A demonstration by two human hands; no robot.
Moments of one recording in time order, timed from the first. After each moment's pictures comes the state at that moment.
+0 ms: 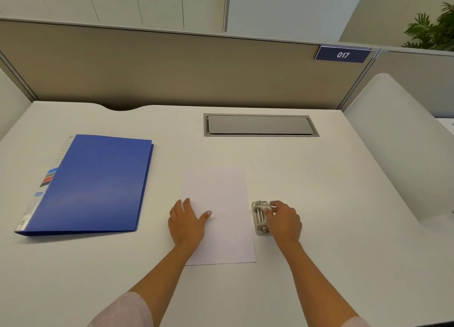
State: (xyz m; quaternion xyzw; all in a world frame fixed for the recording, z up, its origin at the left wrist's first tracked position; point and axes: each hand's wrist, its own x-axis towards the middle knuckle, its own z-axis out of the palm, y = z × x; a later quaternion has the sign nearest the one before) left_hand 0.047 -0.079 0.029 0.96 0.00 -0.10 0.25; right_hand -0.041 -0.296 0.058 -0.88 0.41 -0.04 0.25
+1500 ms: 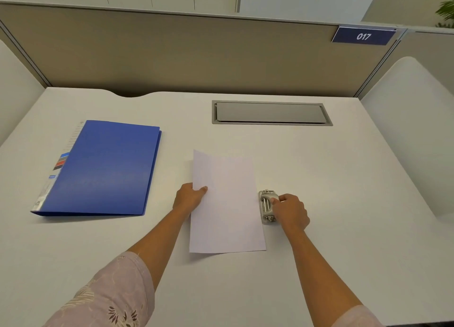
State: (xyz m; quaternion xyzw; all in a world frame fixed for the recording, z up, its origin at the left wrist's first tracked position) left_hand 0.096 -0.071 0.037 0.85 0.10 -0.26 0.45; right_hand -0.033 -0.299 0.058 -0.82 0.50 0.01 0.29
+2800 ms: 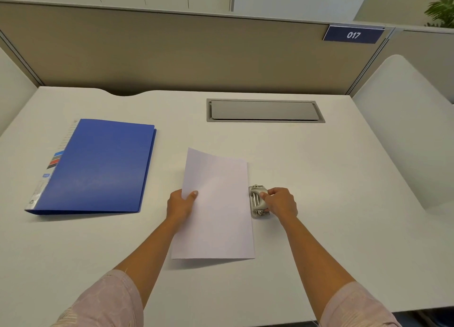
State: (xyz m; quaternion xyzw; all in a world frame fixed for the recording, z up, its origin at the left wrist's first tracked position) left_hand 0.066 -0.054 0.026 0.81 0.10 -0.20 0.53; right_hand -0.028 -0.298 0.073 -0.79 0.47 0.06 0.39
